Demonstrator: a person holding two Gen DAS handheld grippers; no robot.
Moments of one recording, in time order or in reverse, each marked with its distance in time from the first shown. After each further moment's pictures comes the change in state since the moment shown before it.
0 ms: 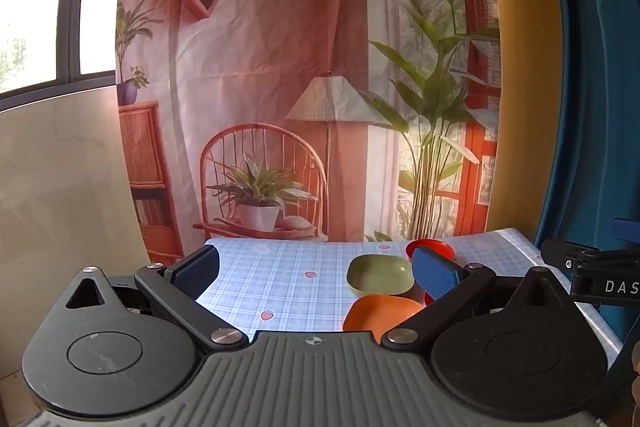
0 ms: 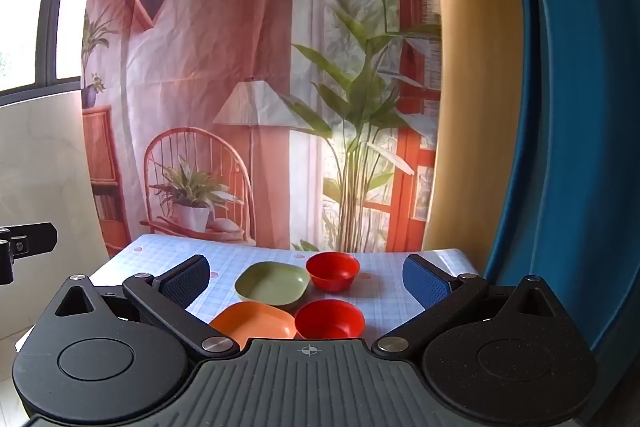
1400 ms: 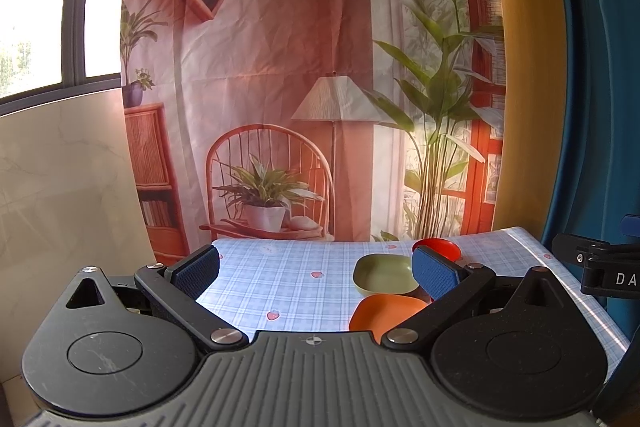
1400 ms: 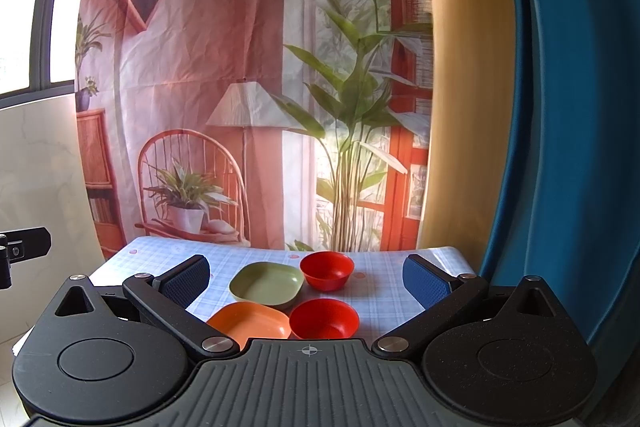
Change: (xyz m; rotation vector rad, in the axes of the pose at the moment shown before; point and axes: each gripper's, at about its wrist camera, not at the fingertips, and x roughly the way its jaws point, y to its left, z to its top) left arm 0.000 -0.002 0.000 0.012 -0.008 0.039; right arm -0.003 -0.006 -0.002 0.020 0.009 -0.010
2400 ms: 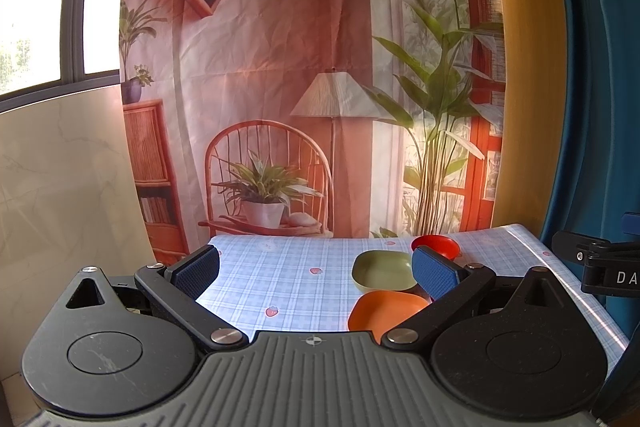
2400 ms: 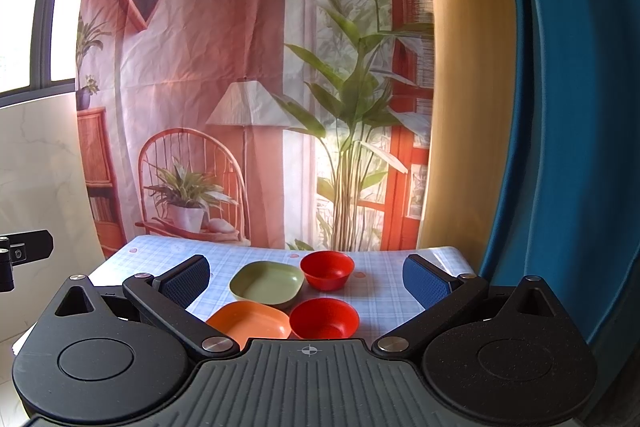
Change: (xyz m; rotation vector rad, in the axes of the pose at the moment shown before) left arm 0.000 -0.001 -0.002 0.000 0.008 -0.001; right arm 0.000 0.000 0.000 -0.004 0.001 0.004
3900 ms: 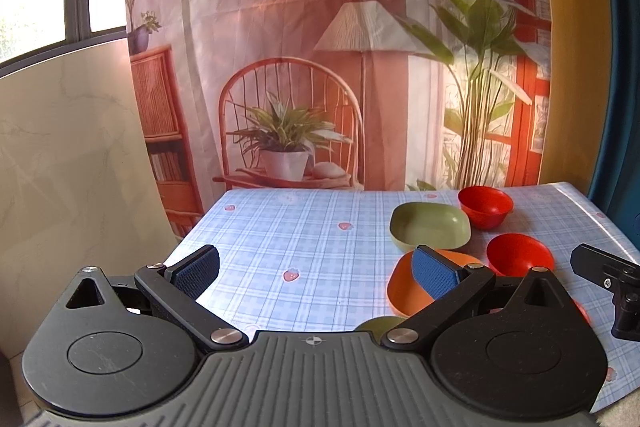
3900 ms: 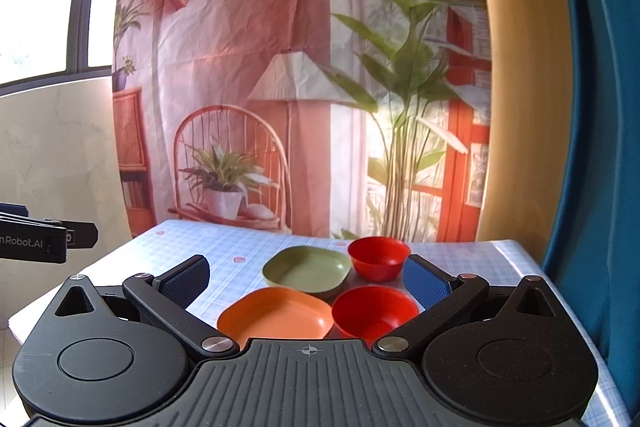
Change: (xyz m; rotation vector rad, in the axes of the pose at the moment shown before) left arm 0.115 0.009 -0.051 0.008 0.132 0.088; right arm 0.101 0.014 -0.062 -0.039 0.020 0.164
